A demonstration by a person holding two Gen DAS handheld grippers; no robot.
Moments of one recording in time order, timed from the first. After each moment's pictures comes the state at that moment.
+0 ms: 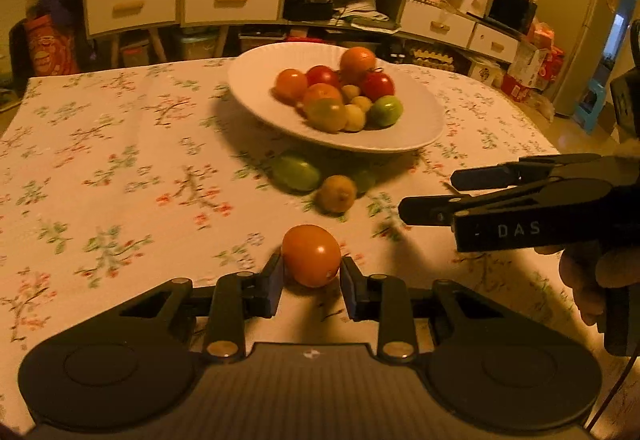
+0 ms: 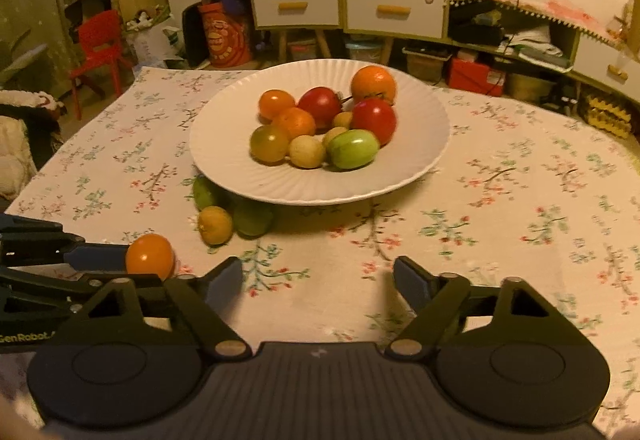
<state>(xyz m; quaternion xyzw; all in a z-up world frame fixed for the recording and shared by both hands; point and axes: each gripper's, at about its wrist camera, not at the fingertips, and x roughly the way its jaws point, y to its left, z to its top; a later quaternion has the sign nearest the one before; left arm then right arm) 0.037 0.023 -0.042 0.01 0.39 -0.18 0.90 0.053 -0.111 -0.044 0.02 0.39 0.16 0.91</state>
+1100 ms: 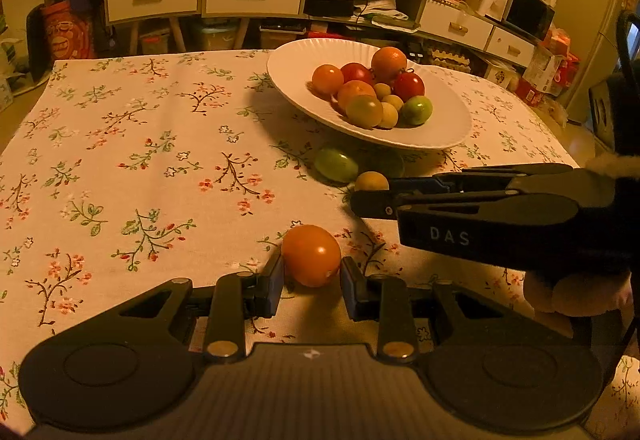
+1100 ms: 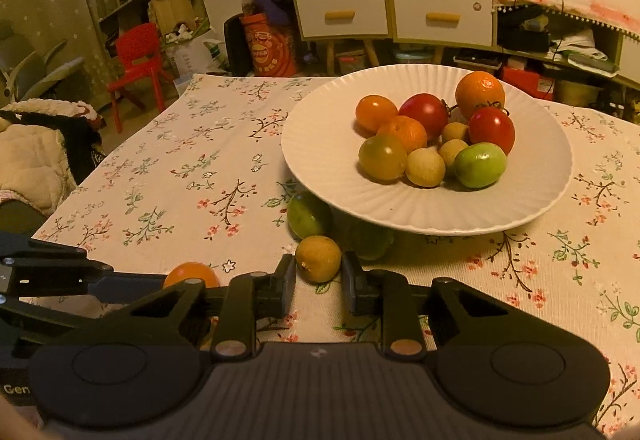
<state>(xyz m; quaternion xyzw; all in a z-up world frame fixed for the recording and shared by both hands) 0.039 0.045 -0.041 -0.01 0.40 -0.17 0.90 0.057 -0.059 -0.049 0.04 0.37 0.21 0.91</state>
